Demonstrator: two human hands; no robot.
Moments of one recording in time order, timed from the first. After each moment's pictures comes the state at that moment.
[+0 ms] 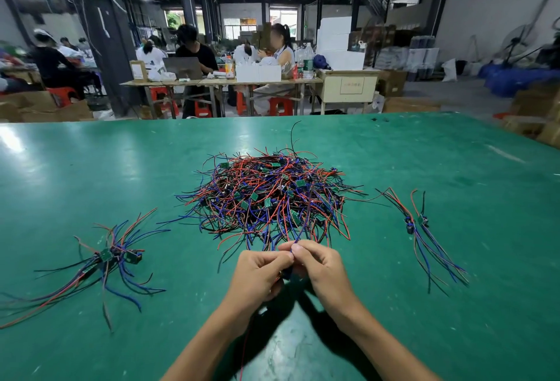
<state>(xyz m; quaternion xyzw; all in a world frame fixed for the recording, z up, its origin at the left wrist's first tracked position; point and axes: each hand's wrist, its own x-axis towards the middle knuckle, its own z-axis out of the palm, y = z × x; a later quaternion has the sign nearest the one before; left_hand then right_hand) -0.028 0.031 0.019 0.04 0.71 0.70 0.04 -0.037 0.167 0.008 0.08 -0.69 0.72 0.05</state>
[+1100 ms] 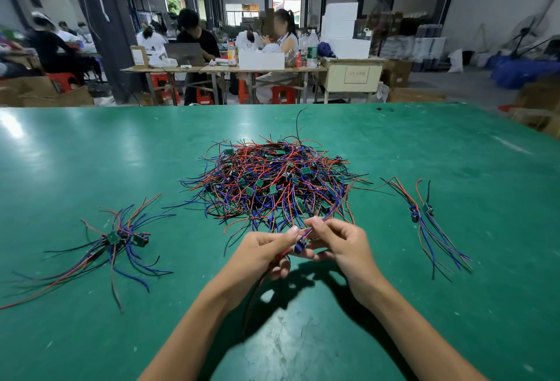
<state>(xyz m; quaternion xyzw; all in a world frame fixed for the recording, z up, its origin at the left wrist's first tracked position) -0.033 0.011 0.027 0.12 0.68 0.71 0.16 -0.039 0.190 0.020 0.02 -0.65 0.76 0.02</state>
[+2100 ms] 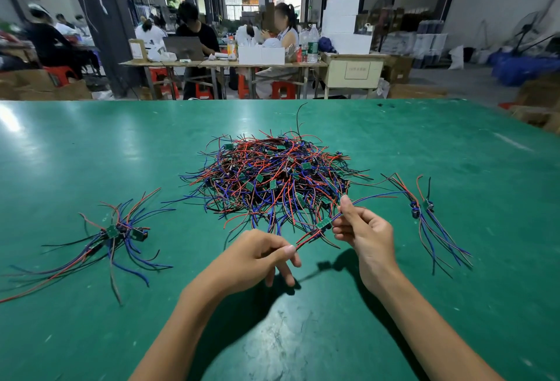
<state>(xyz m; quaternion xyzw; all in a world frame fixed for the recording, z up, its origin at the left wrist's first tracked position) -0.039 -0.010 0.025 0.25 0.84 0.47 0.13 -0.052 0.207 0.023 -0.08 -0.56 0.81 0.13</state>
